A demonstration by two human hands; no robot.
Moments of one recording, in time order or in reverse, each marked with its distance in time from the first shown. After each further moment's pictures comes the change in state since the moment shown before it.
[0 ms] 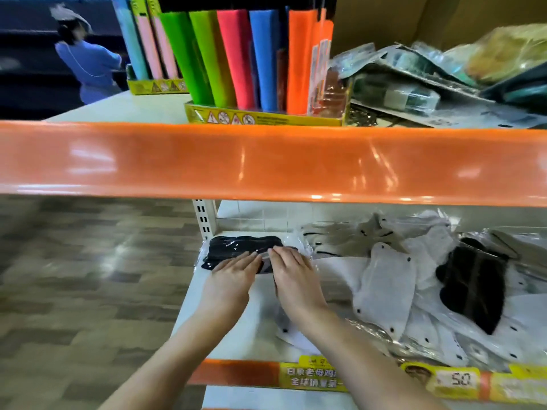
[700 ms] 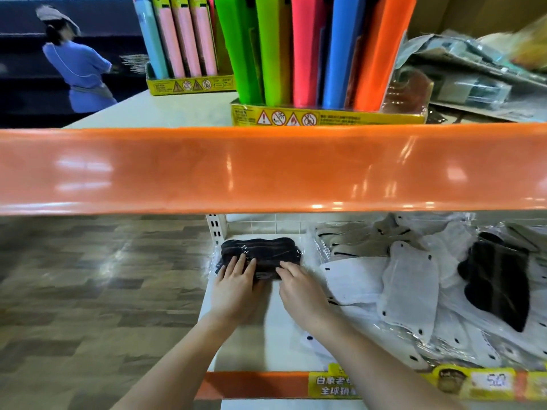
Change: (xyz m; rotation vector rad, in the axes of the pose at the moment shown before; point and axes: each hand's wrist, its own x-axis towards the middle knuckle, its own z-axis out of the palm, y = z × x) left_hand 0.008 -0.052 0.062 0.028 -0.284 -0.296; right_hand 0.005 0.001 0.065 0.138 -0.184 0.081
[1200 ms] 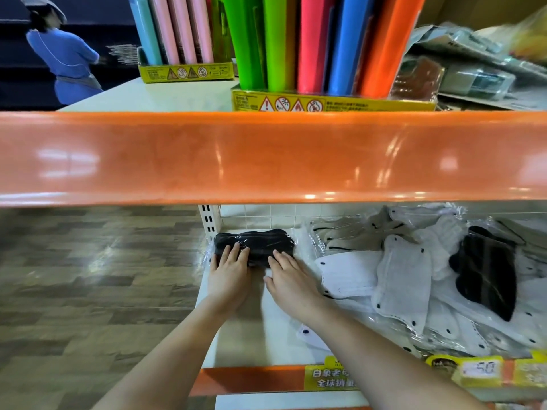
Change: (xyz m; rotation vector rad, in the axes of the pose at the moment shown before) left_hand 0.017 0.000 -0.002 -0.025 -0.038 -0.040; right_hand 0.011 -0.010 -0.007 -0.116 -0.205 0.059
